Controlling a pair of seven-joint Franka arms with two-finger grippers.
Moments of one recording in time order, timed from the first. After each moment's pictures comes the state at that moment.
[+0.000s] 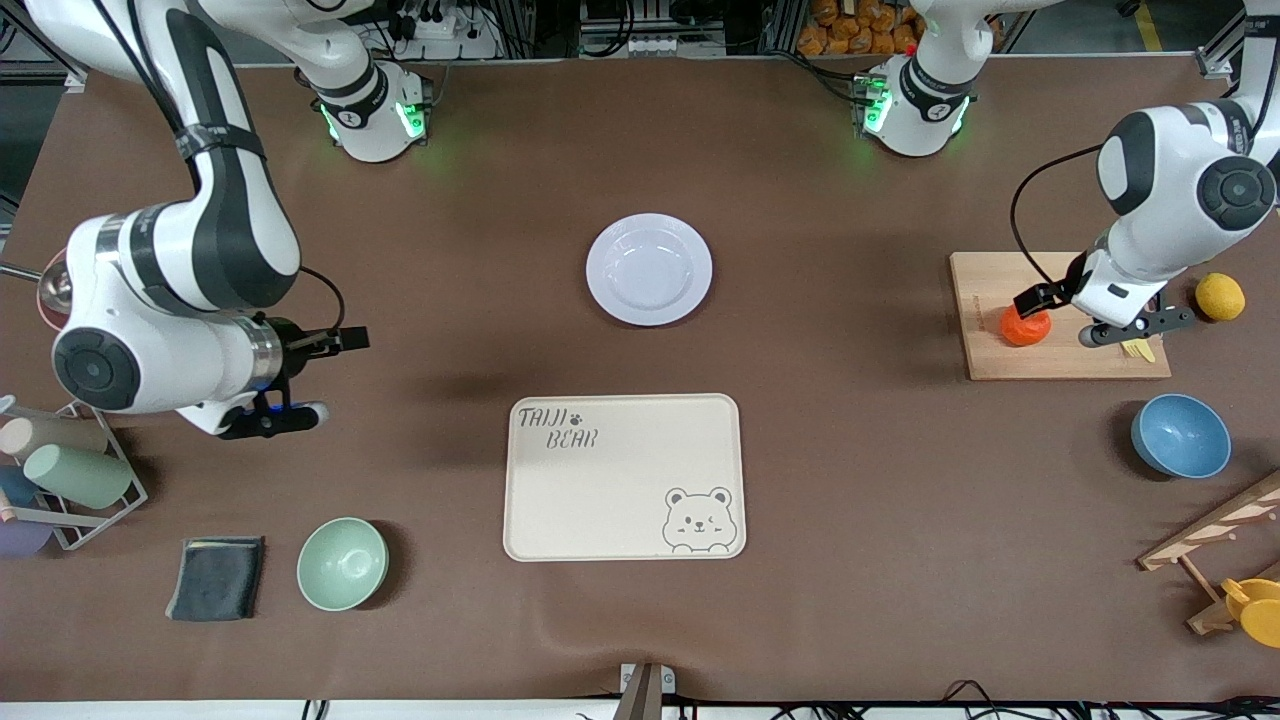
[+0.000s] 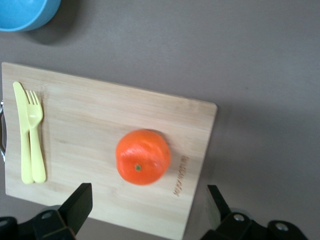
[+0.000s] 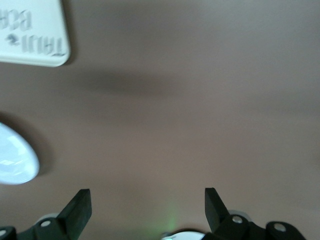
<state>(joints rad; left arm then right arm) 0.12 0.00 0.02 -2.37 0.15 2.29 -0.16 0.20 0.42 -0.08 -1.54 0.21 1.49 -0.01</state>
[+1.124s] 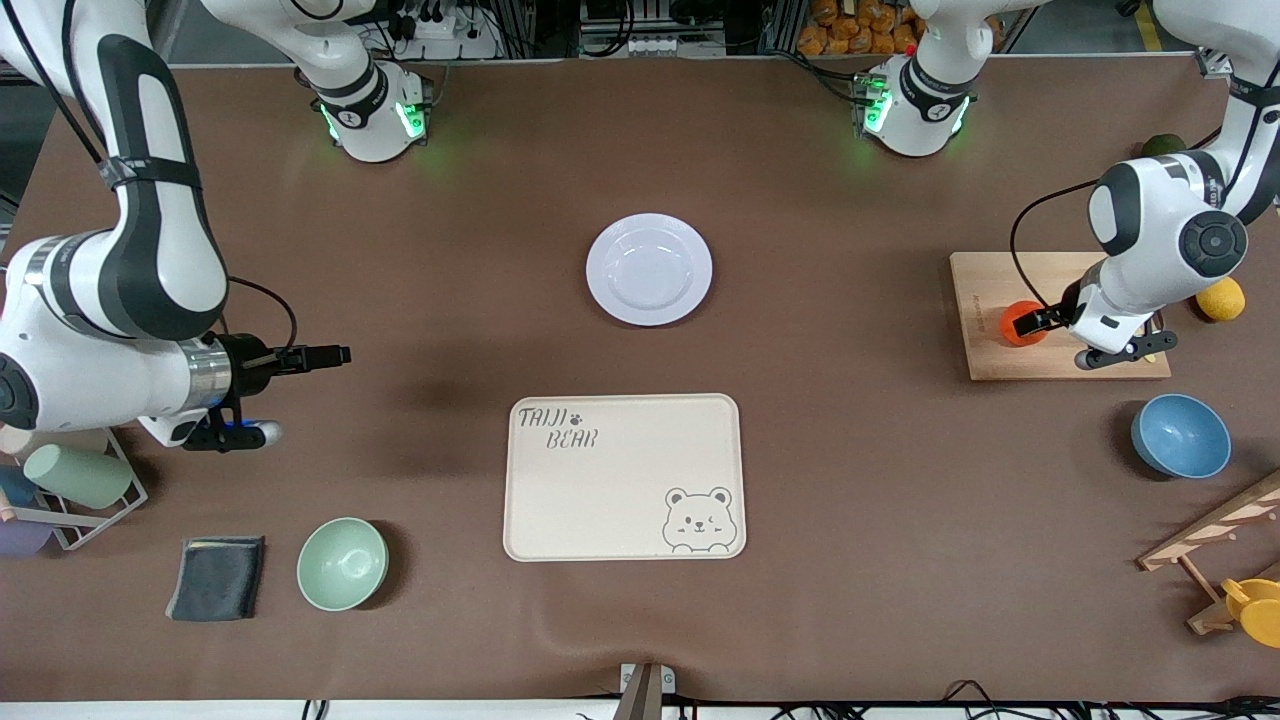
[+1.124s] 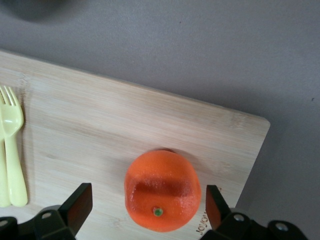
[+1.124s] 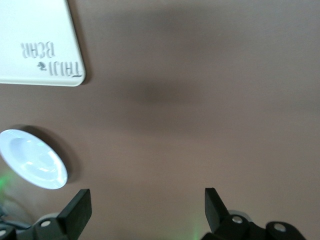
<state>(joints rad) 0.20 0.17 0.02 -2.37 0.16 2.42 -0.16 0.10 0.43 -0.09 -1.55 0.33 1.54 -0.07</state>
